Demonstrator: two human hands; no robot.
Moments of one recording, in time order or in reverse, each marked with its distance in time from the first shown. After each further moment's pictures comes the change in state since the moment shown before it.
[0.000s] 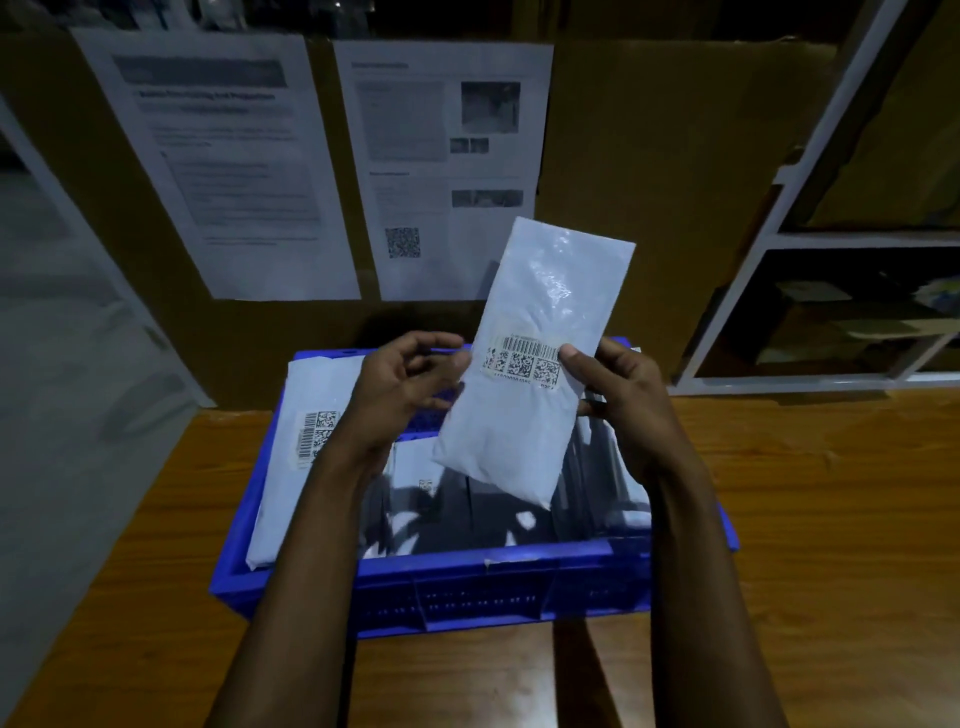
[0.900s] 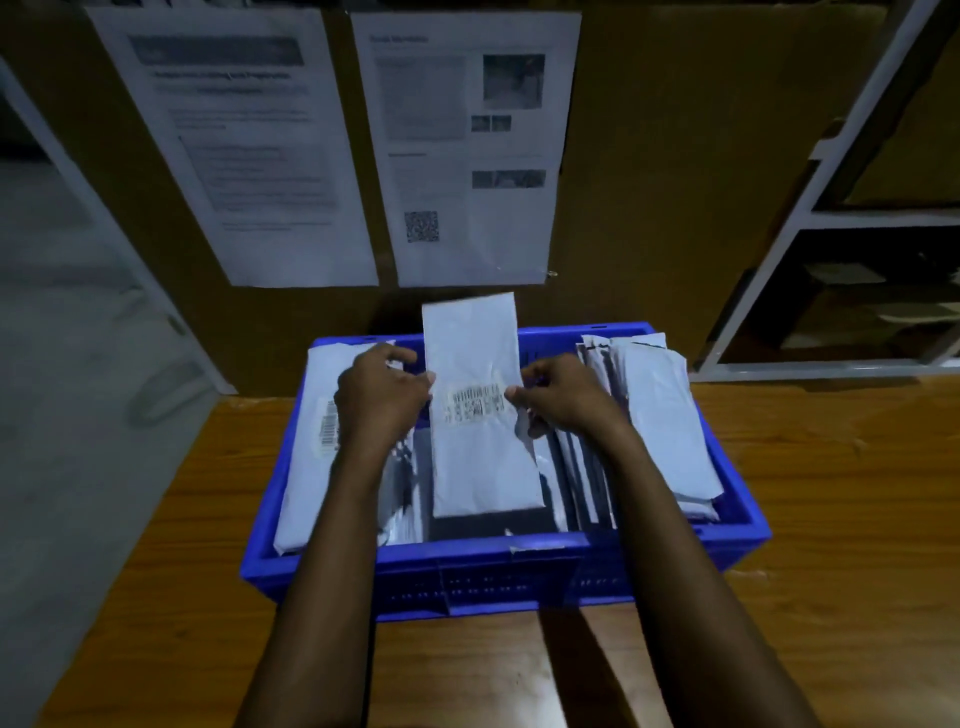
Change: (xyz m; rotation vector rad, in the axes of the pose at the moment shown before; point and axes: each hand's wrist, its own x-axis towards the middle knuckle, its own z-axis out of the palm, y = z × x) left_hand 0.012 -0.030 -0.028 0.664 0.426 -0.126; right_hand 0.044 0.049 0.045 -0.625 -0.132 0.245
